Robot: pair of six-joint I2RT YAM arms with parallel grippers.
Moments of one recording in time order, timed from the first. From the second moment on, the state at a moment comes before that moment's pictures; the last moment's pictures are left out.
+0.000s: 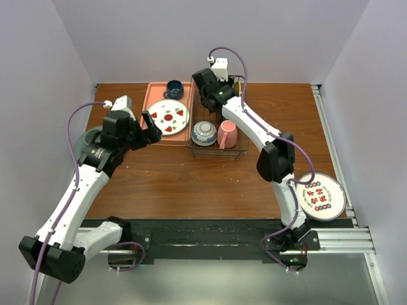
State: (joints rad) left arm -0.31 1.03 1.09 -0.64 -0.10 -0.56; right arm 0.63 2.27 2.27 -0.71 0.89 0.40
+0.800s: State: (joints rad) left arm -0.31 1.03 1.03 -0.61 -0.07 -0.56; right arm 0.65 2.22 2.22 -0.70 0.90 0.42
